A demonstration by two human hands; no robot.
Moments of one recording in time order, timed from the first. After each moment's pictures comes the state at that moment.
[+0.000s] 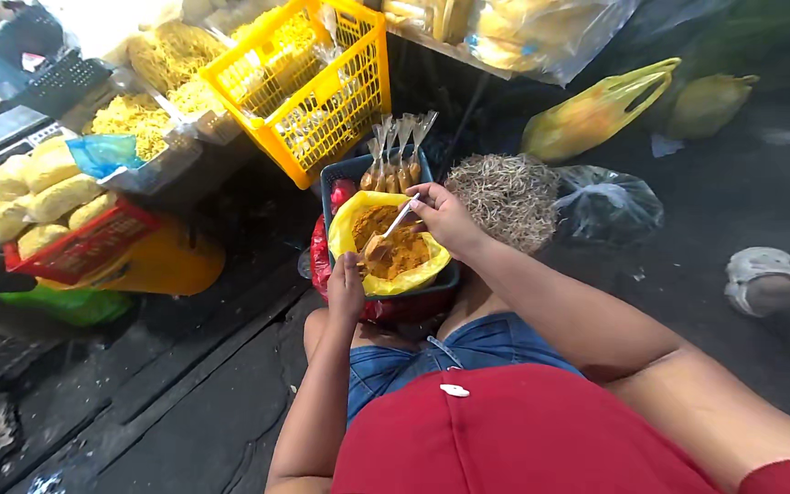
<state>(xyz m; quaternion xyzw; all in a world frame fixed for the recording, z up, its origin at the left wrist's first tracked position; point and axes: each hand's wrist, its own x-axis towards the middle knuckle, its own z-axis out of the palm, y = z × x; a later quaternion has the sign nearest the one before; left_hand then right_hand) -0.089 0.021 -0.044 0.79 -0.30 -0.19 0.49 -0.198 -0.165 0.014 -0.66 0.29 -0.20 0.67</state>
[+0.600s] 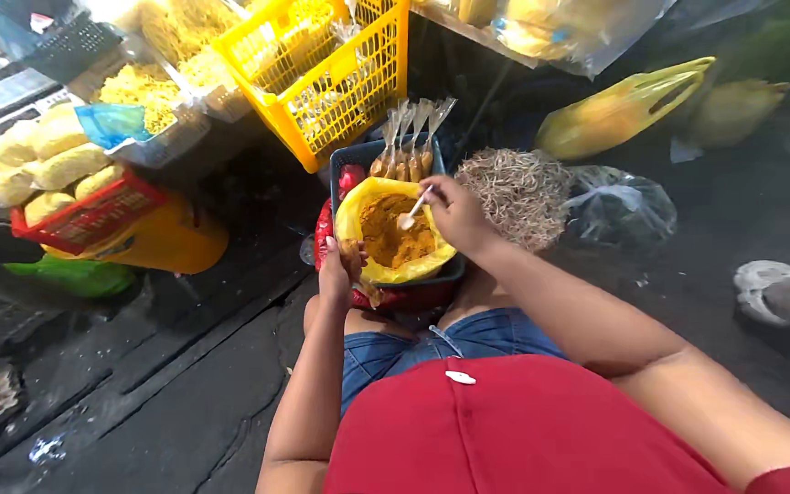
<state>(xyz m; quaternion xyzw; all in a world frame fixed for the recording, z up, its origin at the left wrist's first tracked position) -0.082 0.024 -0.034 0.65 -0.07 -0.33 0.68 -0.204 -0.174 -0.012 -0.85 0.21 -0.28 0.39</state>
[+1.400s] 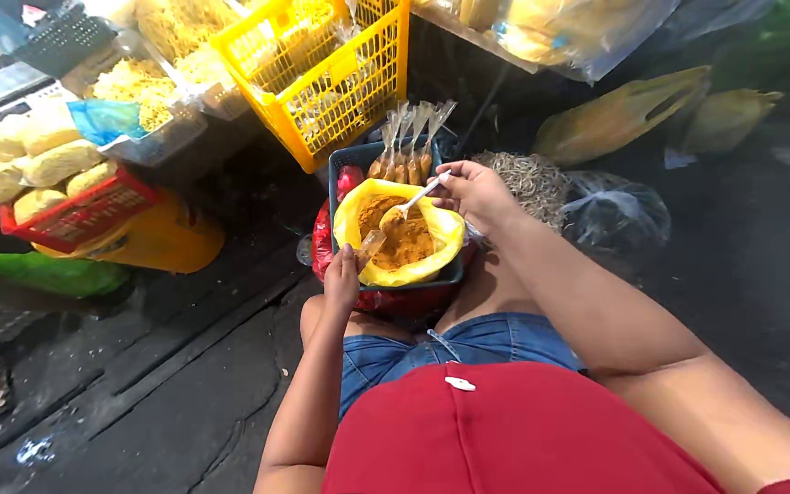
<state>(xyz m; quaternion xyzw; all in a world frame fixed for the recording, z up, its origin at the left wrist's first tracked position) -0.080 0.030 -0.057 0.80 -0.25 -0.23 0.50 -0.197 -0.202 0.023 -0.54 0.35 -0.20 0.74</state>
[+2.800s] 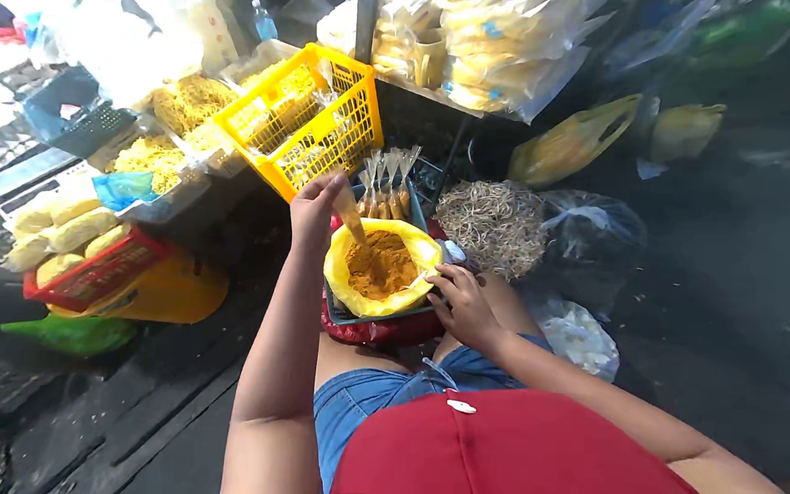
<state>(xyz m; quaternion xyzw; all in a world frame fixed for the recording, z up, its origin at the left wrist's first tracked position) -0.029 -0.074 0.079 0.58 -0.32 -0.23 0.71 -0.295 -0.126 -0.074 -0.89 0.22 -0.30 0.26</state>
